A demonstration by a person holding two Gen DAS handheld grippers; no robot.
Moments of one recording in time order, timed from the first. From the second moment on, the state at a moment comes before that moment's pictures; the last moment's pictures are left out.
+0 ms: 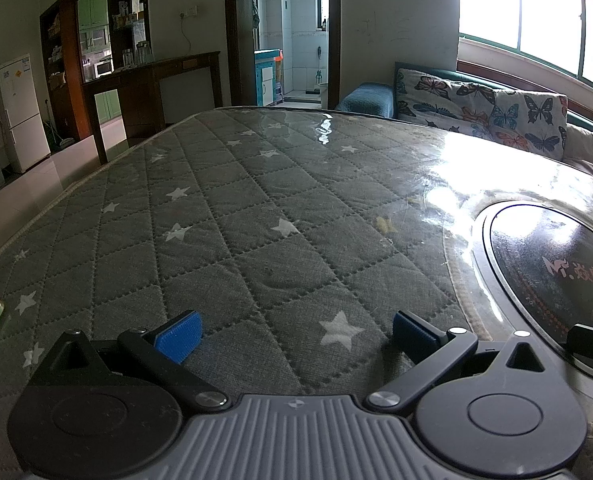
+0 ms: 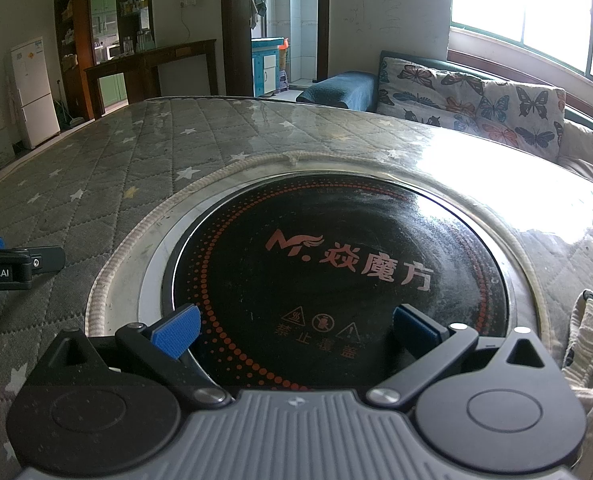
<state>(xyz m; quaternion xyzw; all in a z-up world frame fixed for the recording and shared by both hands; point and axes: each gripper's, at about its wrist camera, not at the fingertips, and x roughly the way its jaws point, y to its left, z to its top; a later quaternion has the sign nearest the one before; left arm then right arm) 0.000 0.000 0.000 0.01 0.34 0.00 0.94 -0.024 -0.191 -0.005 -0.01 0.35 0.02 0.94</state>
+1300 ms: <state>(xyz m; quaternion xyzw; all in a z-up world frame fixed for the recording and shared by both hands) -0.015 -0.029 0.014 0.04 0.36 0.01 0.93 -0.055 -0.197 0.021 -0.01 0.35 0.02 0.93</state>
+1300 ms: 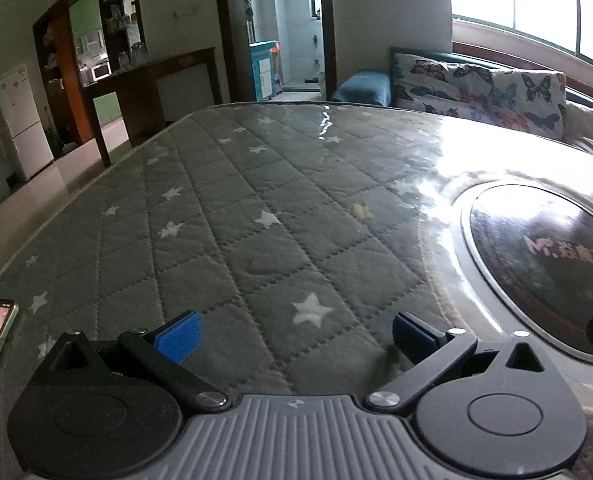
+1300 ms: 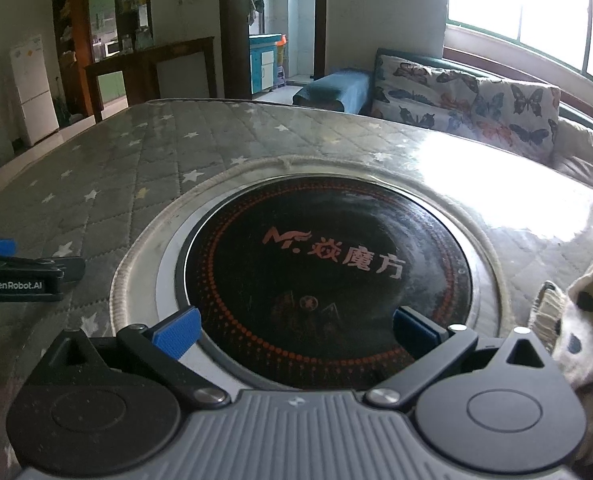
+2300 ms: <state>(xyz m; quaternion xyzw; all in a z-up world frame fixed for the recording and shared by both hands) -0.085 -0.109 0.038 0.10 0.34 -0.11 0.93 -0.167 -0.234 0.056 0.00 0.32 -0.02 0.95</state>
